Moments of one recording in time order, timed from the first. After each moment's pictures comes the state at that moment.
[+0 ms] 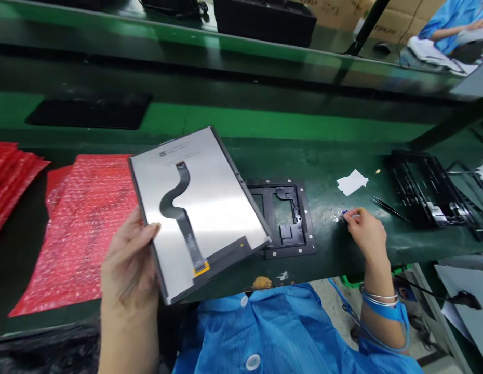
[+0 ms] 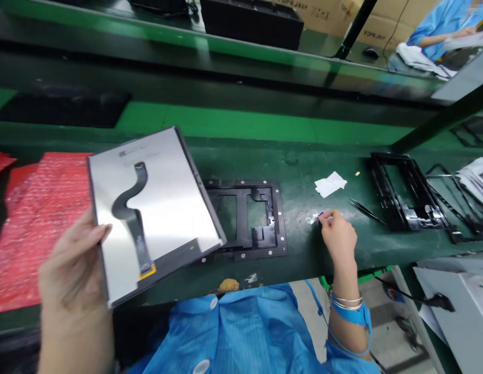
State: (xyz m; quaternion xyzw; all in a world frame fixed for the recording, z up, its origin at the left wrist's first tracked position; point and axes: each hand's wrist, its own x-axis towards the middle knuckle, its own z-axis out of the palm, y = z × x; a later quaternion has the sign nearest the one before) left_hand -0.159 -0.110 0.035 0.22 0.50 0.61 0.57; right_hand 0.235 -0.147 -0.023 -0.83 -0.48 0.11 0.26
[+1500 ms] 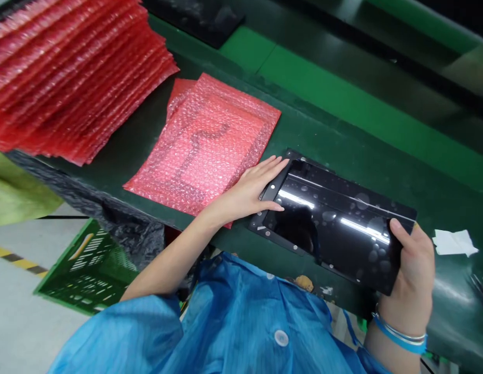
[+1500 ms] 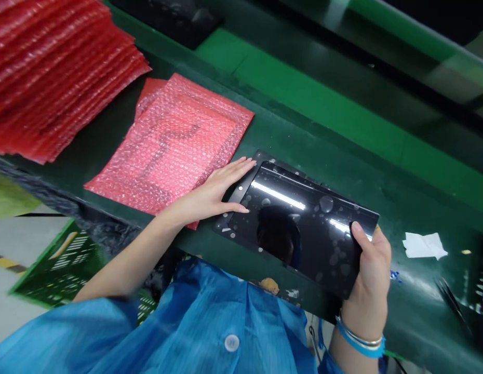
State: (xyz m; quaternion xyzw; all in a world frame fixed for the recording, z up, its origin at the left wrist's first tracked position) left_hand -0.197 -0.097 -0.048 0.73 0.51 0.25 0.38; right_hand 0.118 -0.096 -0.004 -0.68 -0.33 0.43 0.49
